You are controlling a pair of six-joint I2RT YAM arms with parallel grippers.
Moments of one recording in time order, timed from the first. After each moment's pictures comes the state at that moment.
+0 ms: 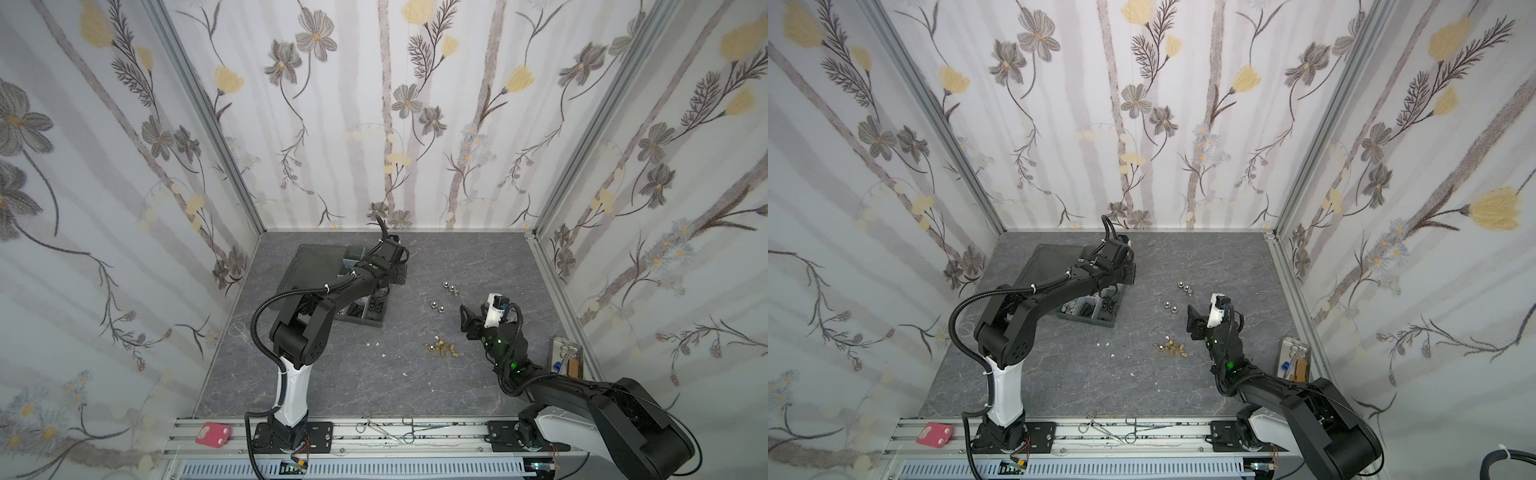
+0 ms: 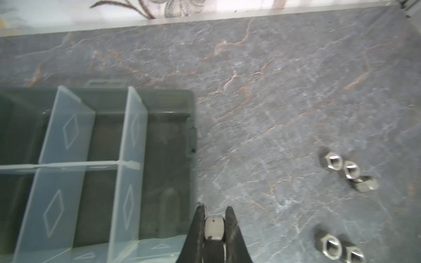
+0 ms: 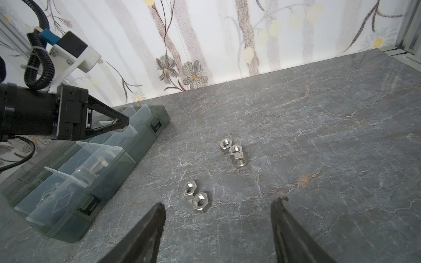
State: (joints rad) left arm -0.58 2.01 1.47 -0.27 -0.13 -0.32; right arm 0.48 1.18 0.14 0.83 0.19 0.37
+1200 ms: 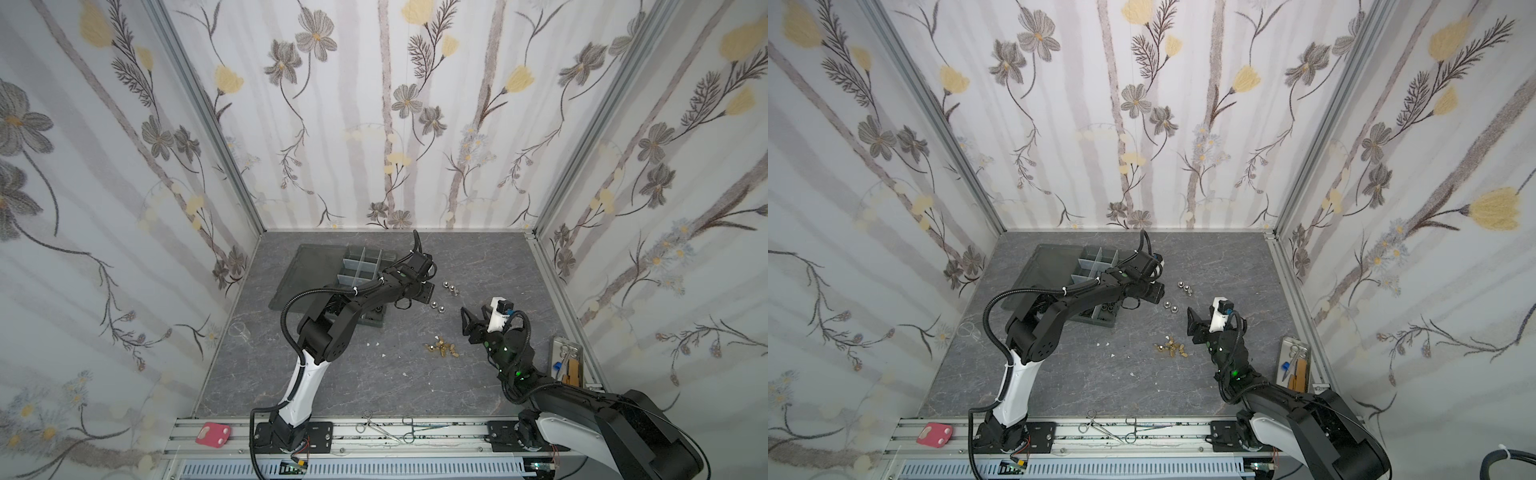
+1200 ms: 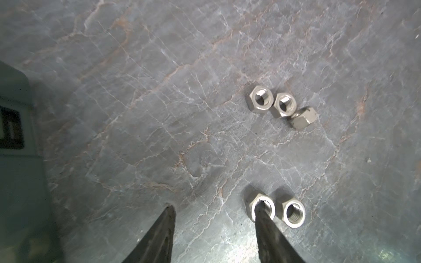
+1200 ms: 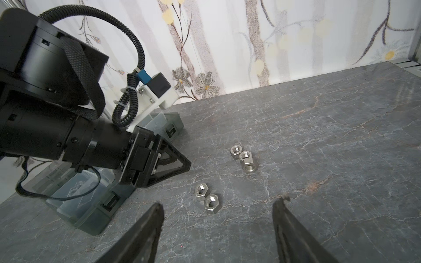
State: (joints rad) left arm -0.76 2.19 1.66 -0.40 0.04 -0.26; right arm 0.49 1.10 0.08 0.89 0.16 0.36
